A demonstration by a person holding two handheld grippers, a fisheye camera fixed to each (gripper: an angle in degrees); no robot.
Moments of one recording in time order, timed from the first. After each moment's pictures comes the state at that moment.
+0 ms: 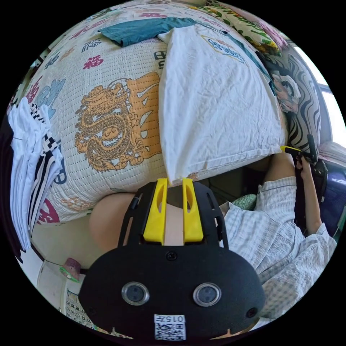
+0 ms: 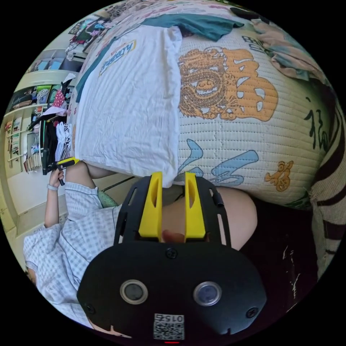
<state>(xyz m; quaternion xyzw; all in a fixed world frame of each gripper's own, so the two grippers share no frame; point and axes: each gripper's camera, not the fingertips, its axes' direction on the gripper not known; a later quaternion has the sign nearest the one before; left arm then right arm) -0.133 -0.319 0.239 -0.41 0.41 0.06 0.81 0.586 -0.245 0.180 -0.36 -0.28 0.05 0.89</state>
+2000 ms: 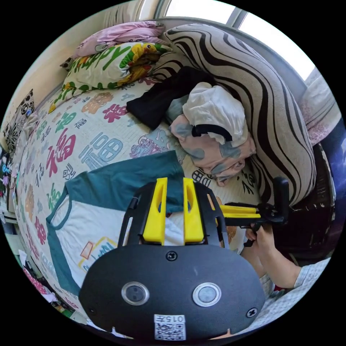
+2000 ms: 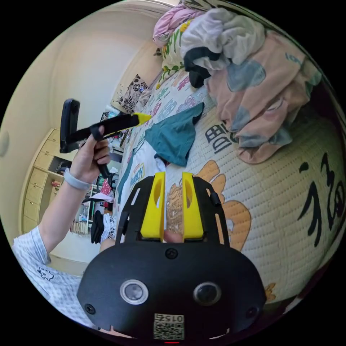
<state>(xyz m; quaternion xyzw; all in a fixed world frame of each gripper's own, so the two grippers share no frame) 0.446 -0.675 0.087 -0.13 0.49 0.29 0.81 0.756 -0.216 0.233 -0.03 -0.41 0.28 0.87</state>
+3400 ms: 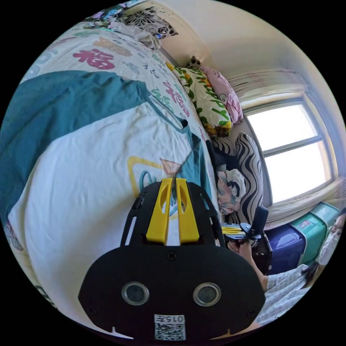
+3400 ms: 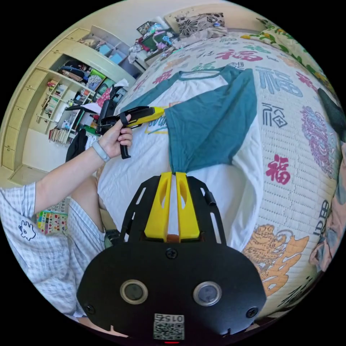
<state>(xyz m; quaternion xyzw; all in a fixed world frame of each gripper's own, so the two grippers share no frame) 0.066 -0.552 0.419 -0.17 0.63 -0.21 0.73 0.475 -0.445 0.185 -0.17 -0.39 -0.08 0.90</state>
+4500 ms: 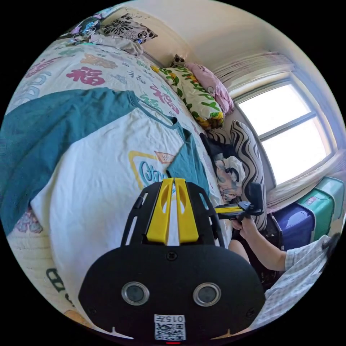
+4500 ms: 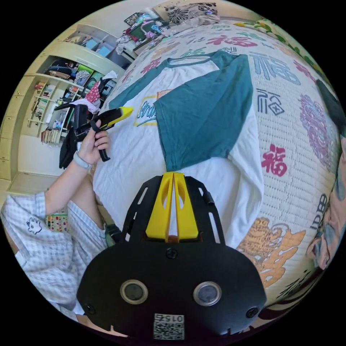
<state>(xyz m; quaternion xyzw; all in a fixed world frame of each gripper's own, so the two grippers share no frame) -0.076 -0.513 0.416 -0.11 0.63 -0.14 0.76 0.335 -0.605 0.147 -0.22 -0.37 -0.07 0.90</state>
